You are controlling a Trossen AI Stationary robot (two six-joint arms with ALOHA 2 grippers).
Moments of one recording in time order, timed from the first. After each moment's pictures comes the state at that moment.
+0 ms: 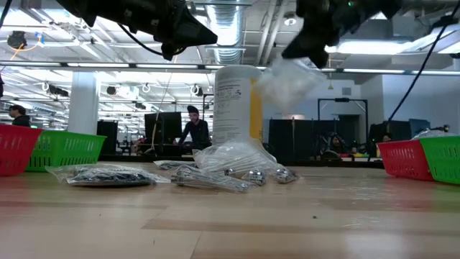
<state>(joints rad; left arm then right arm) -0.03 1.24 0.67 0.37 -0.25 -0.12 -0.08 1.20 0.87 -0.23 0.00 0.20</state>
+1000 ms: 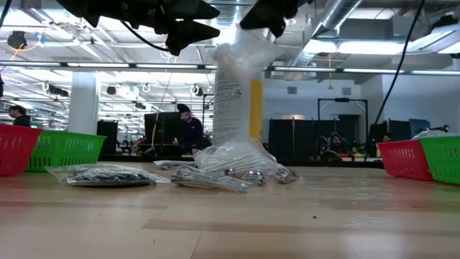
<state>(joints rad) -0.03 1.24 0.67 0.41 -0.08 -0.12 -0.01 1.49 1.30 -0.40 0.00 -0.04</state>
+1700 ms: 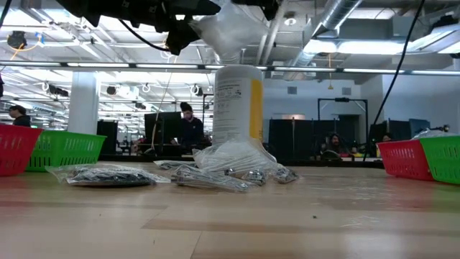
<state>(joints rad) -0.03 1.24 0.67 0.44 -0.08 -0.16 0.02 1.49 1.33 -0.29 0.00 -0.07</state>
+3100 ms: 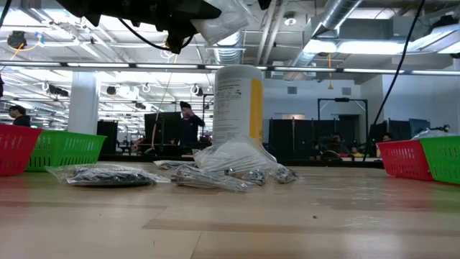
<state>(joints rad) -0.03 1.24 0.67 0.45 -0.08 -0.16 0.03 1.49 1.33 -0.19 0.00 -0.14</state>
